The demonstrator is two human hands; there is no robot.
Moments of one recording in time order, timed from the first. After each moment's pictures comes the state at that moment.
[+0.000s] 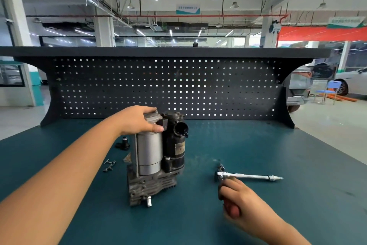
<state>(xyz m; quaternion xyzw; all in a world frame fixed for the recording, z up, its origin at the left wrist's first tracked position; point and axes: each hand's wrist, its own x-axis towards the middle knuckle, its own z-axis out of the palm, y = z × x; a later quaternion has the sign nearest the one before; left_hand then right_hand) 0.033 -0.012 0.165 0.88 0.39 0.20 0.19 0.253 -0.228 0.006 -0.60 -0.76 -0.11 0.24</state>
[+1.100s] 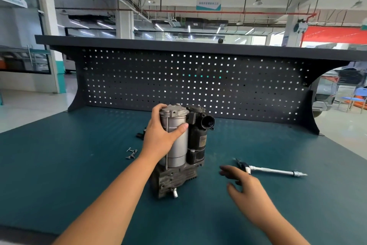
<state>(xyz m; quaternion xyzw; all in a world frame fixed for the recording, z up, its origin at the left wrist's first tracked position) 0.034 -0.032 0.080 0.70 0.33 0.54 0.32 0.210 -0.193 0.009 -0.70 -0.59 0.05 0.39</state>
